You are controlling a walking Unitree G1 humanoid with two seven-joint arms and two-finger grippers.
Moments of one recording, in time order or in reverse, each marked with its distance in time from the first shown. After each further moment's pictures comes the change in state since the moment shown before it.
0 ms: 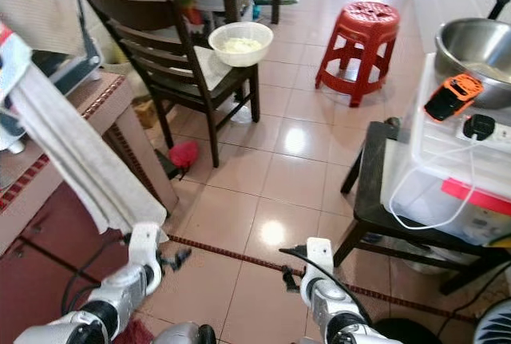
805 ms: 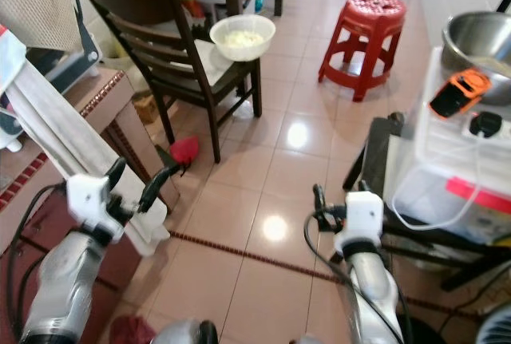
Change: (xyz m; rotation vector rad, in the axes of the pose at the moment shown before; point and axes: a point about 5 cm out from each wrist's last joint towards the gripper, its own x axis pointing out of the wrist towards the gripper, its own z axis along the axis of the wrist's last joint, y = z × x) left arm -0.090 0.018 0.082 0.169 -0.749 -0.192; right arm -0.089 -0.022 0.080 -0.195 -0.840 -0.043
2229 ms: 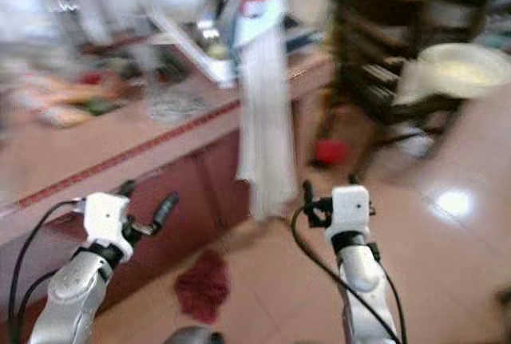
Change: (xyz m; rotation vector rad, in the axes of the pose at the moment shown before) left arm -0.001 -0.026 -0.007 0.040 0.104 0.062; right arm 0.023 0.013 0.017 -0.026 -0.002 -0.007
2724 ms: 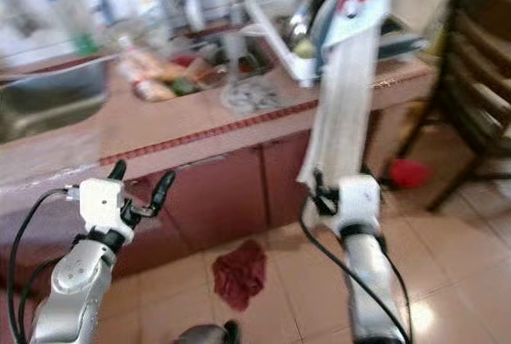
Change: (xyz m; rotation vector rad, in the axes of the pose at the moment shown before) left arm 0.005 0.000 0.023 0.018 -0.086 0.074; right arm 0.000 -0.011 -0.001 -0.026 -0.001 -0.054
